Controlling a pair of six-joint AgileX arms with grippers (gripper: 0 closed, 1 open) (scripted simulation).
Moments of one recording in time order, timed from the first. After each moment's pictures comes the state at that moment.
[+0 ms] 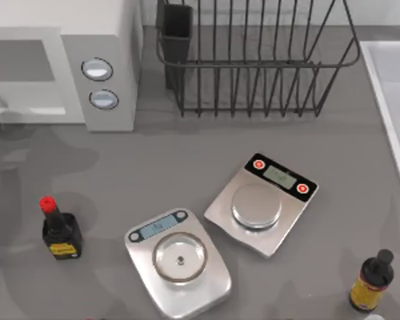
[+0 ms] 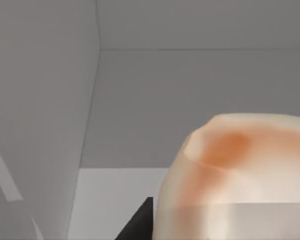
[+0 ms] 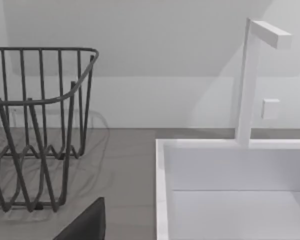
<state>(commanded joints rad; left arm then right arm) 0.27 1.93 0.78 0.78 0.29 0.12 0.00 0.00 0.00 0.00 0.00 0.00</state>
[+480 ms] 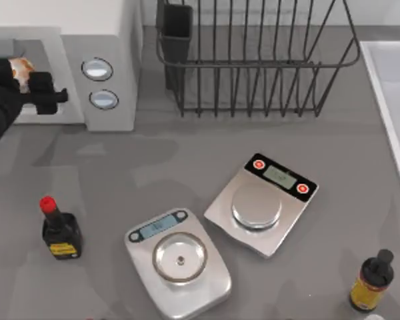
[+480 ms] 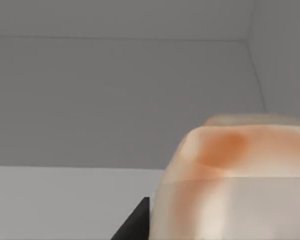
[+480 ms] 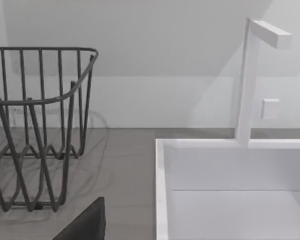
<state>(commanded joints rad) -0.03 1.86 0.80 0.66 0.00 -0.01 0.00 0.00 0.00 0.00 0.00 0.00</state>
